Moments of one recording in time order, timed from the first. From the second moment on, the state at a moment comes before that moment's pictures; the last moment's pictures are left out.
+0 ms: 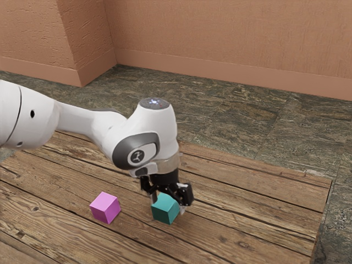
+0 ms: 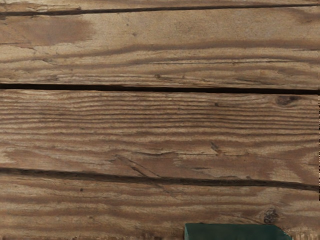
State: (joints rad) arm -0.10 0.11 -0.31 -2.19 0.02 2.26 2.71
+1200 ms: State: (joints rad) arm -0.08 0.21 -0.24 -2.18 0.06 2.38 2.88
